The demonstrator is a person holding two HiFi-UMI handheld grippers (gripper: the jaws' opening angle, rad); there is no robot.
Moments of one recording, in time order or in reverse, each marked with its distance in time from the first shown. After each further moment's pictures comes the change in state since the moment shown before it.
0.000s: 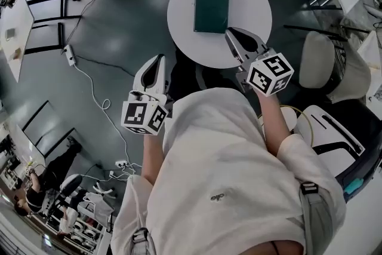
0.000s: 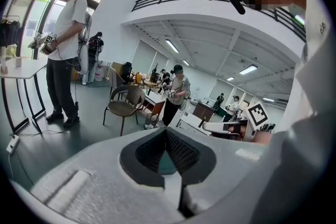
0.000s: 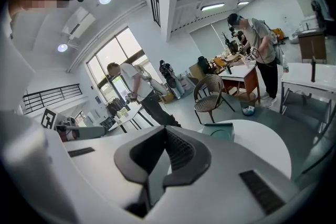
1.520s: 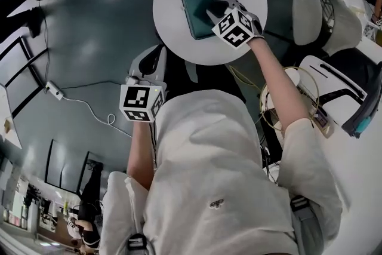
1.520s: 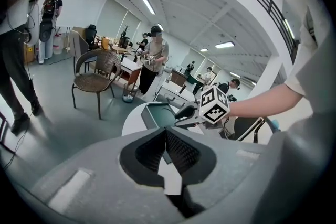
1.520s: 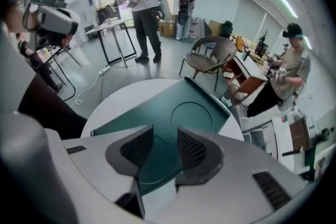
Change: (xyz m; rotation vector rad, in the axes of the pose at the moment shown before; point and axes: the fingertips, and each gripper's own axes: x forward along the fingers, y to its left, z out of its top) left arm 0.167 0.119 -0.038 0.126 0.409 -0.374; right arm 0.183 -0.166 -0.104 -0.551 0.751 -0.313
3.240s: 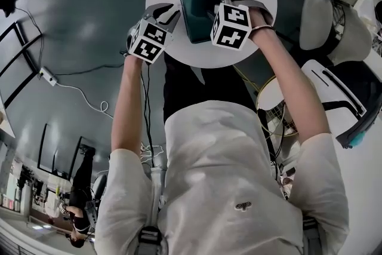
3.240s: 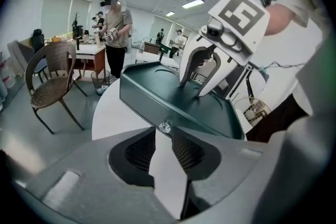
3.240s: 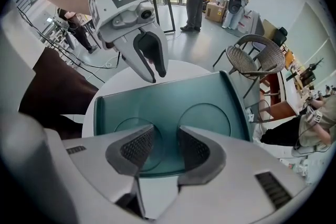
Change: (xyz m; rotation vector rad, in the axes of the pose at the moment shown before) left arm 0.199 0.053 -0.073 0.398 0.307 -0.175; right arm 0.044 0.002 -0.014 -0.421 0.221 0.232
